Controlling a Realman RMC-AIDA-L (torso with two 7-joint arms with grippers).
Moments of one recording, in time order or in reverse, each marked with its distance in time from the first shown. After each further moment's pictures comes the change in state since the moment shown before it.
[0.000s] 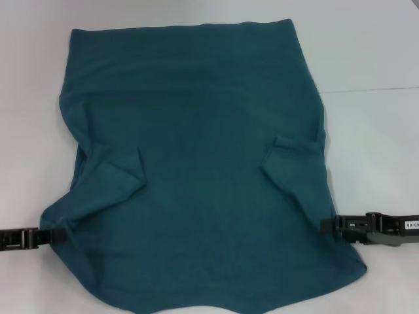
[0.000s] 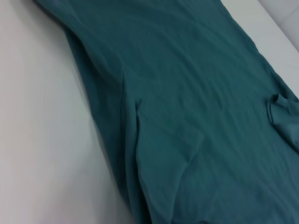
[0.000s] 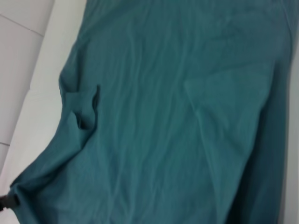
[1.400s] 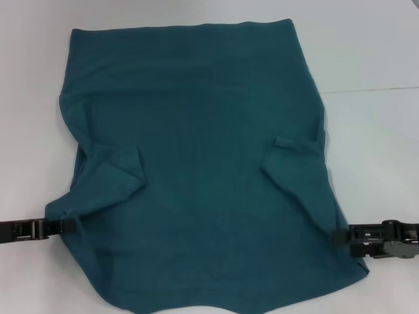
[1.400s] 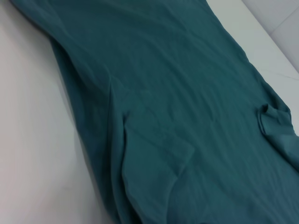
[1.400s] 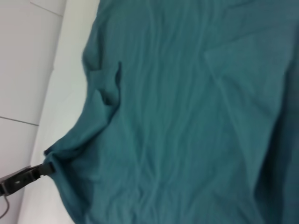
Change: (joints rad) left arm -0.024 -0.002 0.000 -0.032 -0.021 -0.021 -0.002; right arm -0.009 -0.042 0.028 -0.003 -0.024 -0.157 0.050
